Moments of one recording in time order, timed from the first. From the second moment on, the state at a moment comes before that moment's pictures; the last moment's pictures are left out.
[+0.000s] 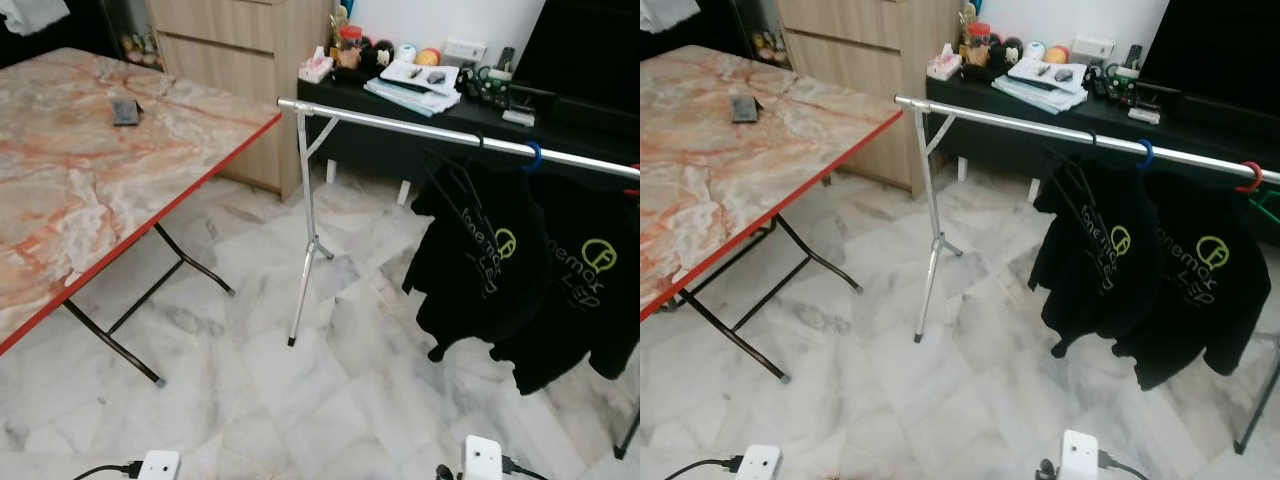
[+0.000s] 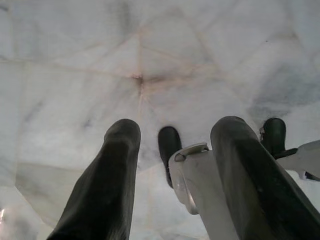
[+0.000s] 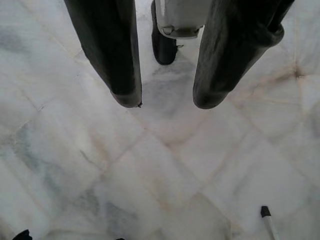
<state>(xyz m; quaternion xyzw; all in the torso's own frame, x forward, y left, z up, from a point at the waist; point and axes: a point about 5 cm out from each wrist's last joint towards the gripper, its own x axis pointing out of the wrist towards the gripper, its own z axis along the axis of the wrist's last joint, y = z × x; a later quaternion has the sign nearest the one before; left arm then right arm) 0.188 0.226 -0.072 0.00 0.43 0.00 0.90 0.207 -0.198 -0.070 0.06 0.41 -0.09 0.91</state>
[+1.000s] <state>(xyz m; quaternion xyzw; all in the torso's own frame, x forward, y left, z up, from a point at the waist) 0.188 0.220 -0.073 -0.01 0.43 -0.01 0.90 0.205 -0.202 -0.070 0.06 0.41 -0.09 0.91</state>
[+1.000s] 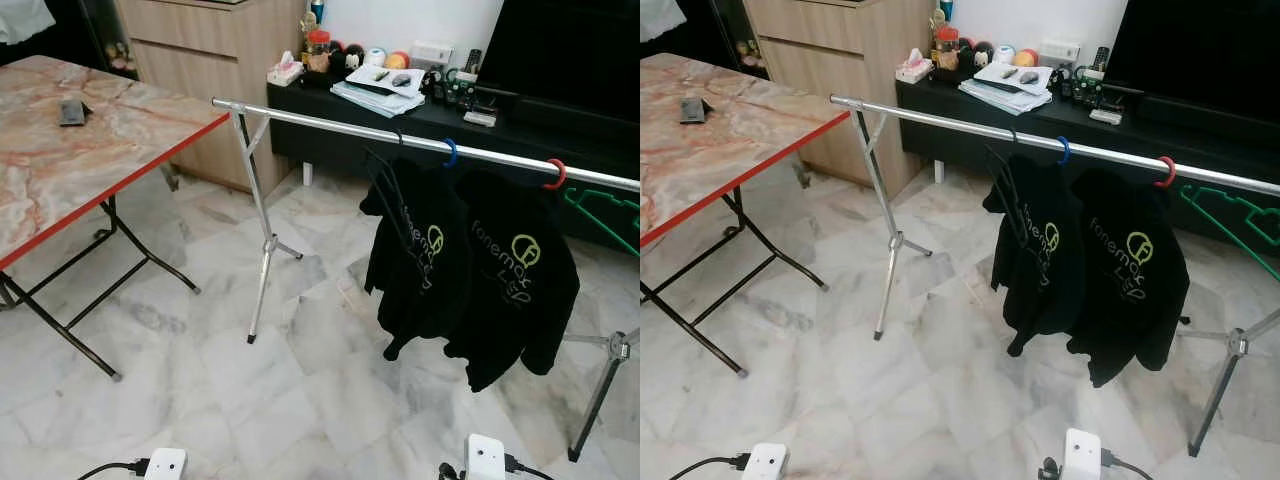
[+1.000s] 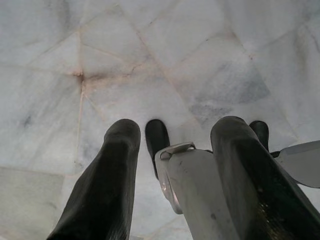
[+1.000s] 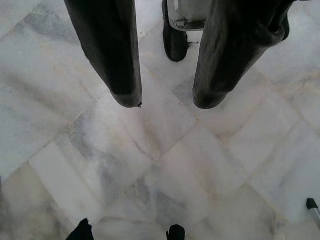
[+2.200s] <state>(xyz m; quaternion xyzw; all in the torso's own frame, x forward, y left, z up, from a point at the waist) 0.194 0.207 -0.073 -0.02 0.41 0.02 0.91 0.194 -0.173 -0.080 0.09 0.43 -0.05 0.89</state>
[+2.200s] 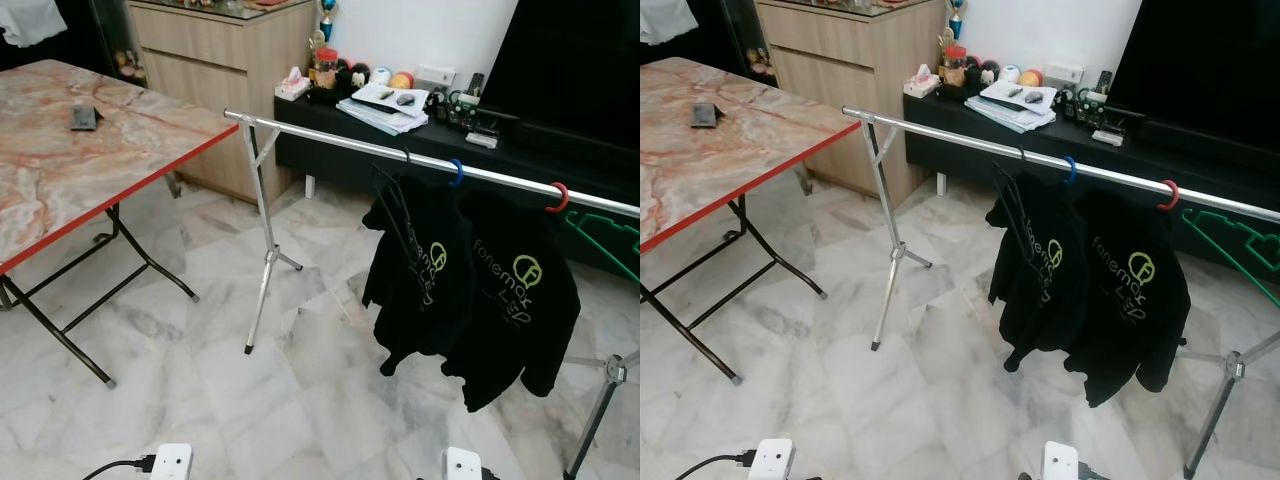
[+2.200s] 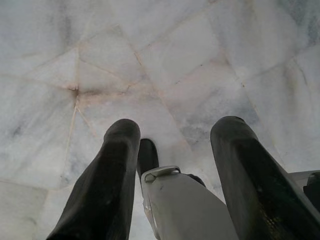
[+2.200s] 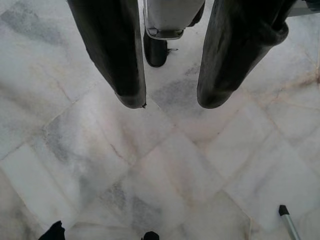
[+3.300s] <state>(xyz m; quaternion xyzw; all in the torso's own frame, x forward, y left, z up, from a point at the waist) 0.171 0.224 -0.082 -0.01 0.45 0.04 0.89 0.207 -0.100 -0.072 0.11 0.42 0.01 0.90</state>
